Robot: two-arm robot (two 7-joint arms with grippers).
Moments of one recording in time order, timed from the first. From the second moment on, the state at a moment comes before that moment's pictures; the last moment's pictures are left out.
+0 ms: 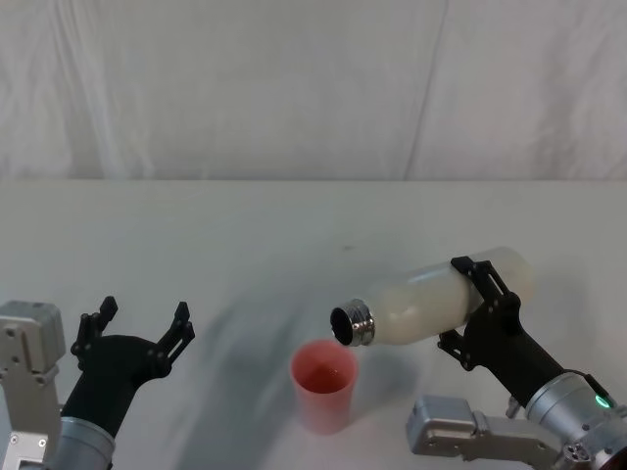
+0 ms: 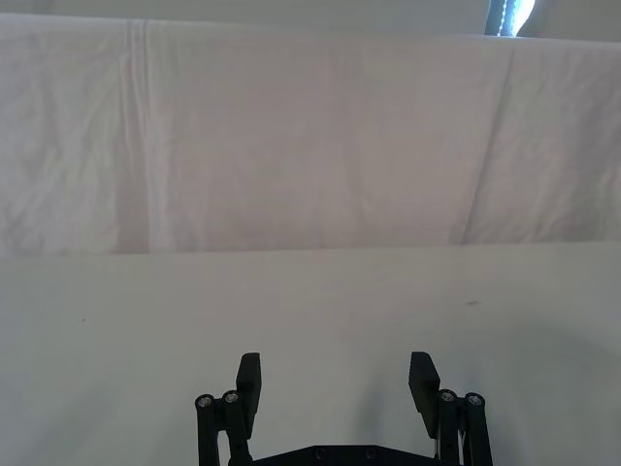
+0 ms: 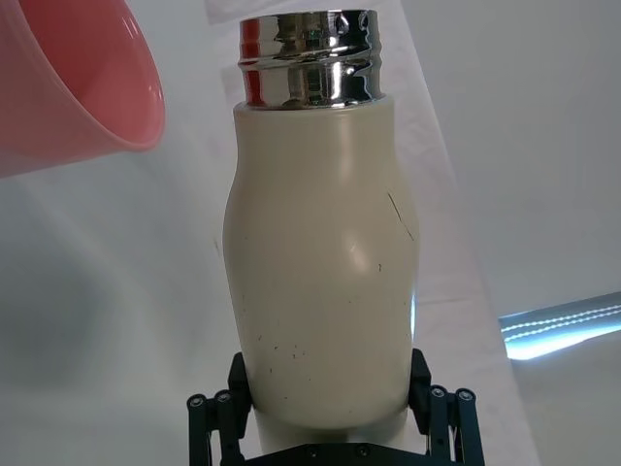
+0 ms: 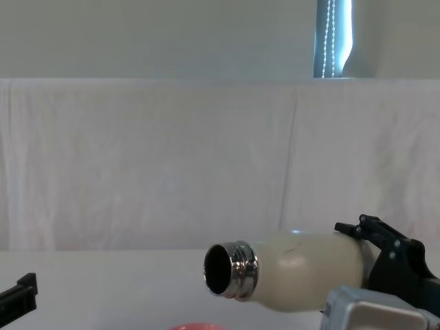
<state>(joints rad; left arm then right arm) 0.27 0.24 0.04 -1.85 -0.25 -0.02 -0.02 0.08 0.42 -0.50 -1.68 -0.89 -0.04 -0.04</state>
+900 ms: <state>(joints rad) 0.27 0.24 0.04 -1.85 -0.25 -0.02 -0.02 0.09 0.42 -0.50 -1.67 -0.89 -0.03 -0.03</state>
